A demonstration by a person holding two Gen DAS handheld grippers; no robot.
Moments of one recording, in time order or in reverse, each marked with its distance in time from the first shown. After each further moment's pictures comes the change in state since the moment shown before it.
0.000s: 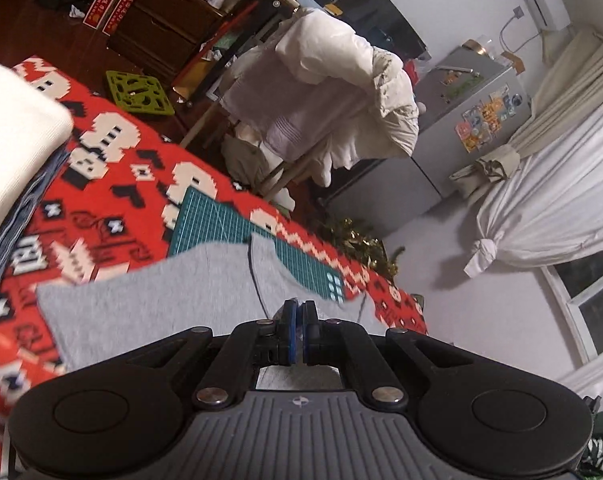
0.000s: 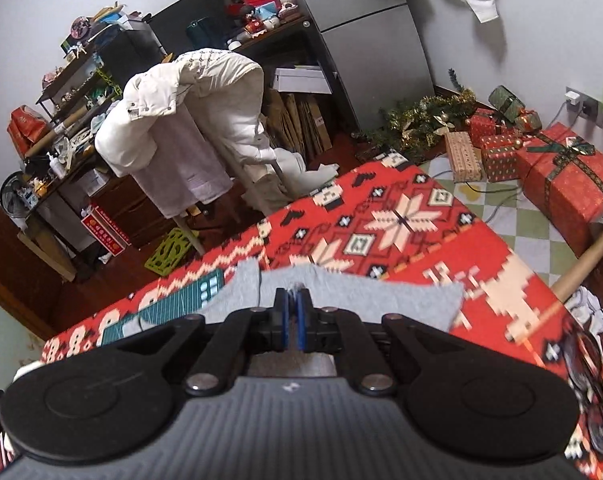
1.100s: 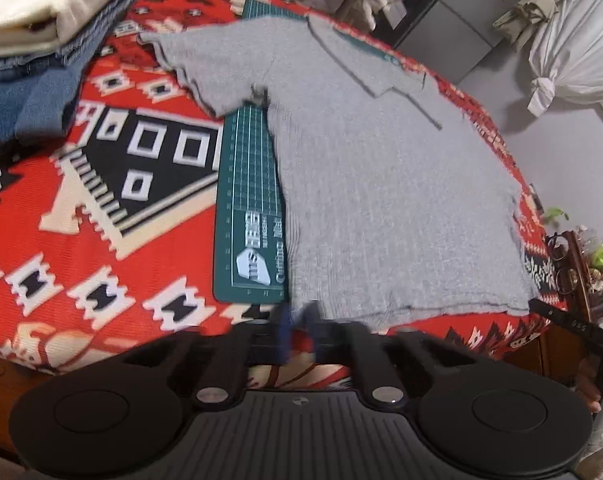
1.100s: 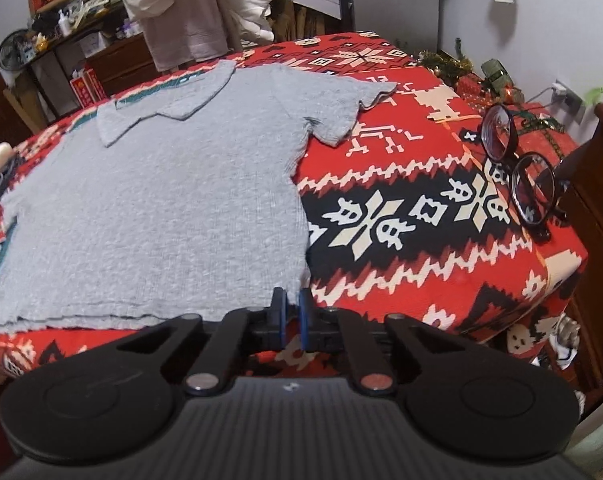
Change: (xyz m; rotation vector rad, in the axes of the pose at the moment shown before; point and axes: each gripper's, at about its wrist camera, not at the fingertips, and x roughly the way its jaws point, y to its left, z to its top) left arm -0.068 0.014 -0.194 0.186 0.335 0.257; right arm -0.094 -0.044 -0.209 -0.274 0.222 -0.121
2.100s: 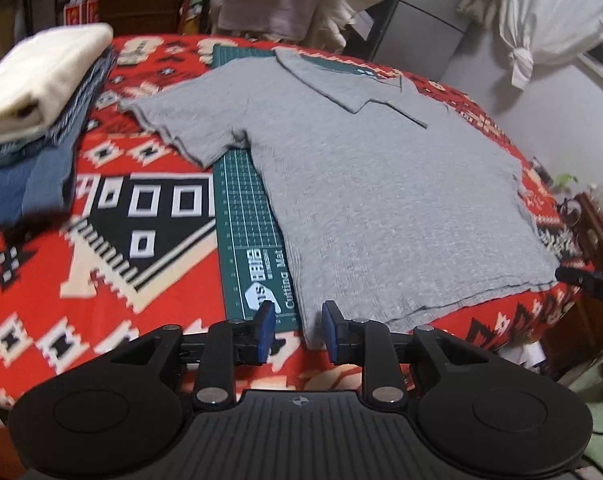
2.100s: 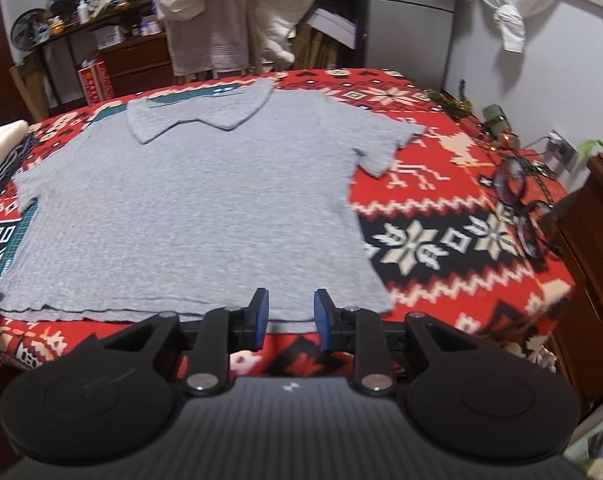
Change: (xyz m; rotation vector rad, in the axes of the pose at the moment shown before) left arm -0.007 -0.012 -0.002 0.182 -0.092 0.060; right arm -0.029 0.064 -0.008 -0.120 -0.064 -0.076
